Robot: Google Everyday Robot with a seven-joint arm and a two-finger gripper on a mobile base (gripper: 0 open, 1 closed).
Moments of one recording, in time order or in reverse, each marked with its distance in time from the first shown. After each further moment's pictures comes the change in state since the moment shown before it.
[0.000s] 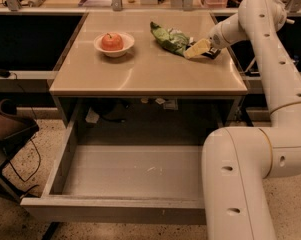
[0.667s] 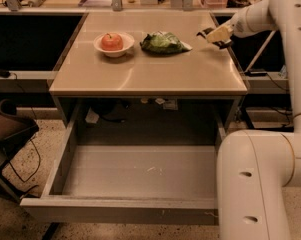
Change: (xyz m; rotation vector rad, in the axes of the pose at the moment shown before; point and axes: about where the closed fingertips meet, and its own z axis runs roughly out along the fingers) arm -0.021 -0.029 -0.072 0.064 -0.111 -0.019
